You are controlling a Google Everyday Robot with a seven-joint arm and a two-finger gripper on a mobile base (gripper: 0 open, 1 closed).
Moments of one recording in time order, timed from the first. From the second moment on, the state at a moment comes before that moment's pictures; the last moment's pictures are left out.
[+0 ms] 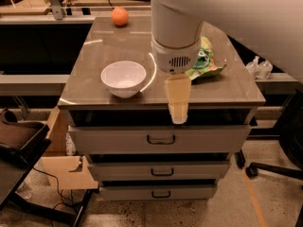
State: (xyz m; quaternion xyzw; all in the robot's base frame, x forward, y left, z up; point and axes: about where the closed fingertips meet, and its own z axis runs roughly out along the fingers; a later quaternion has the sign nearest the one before) arm 0.496 -0.049 0.928 -0.73 0.67 -0.11 0.08
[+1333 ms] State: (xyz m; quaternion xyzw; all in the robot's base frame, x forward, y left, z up) arm 0.508 0.014 0.895 -0.75 0.66 -0.07 0.09
